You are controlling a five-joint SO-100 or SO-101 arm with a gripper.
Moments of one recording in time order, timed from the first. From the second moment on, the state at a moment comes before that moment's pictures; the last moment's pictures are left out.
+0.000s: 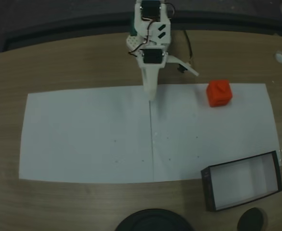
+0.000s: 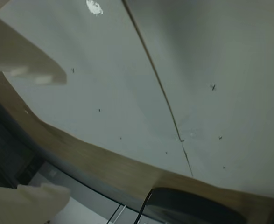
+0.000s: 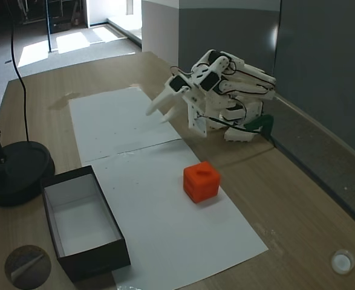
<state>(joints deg) 6.1 197.7 168.7 64.4 -12.3</state>
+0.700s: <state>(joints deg) -25.1 153.4 123.5 81.7 -7.3</state>
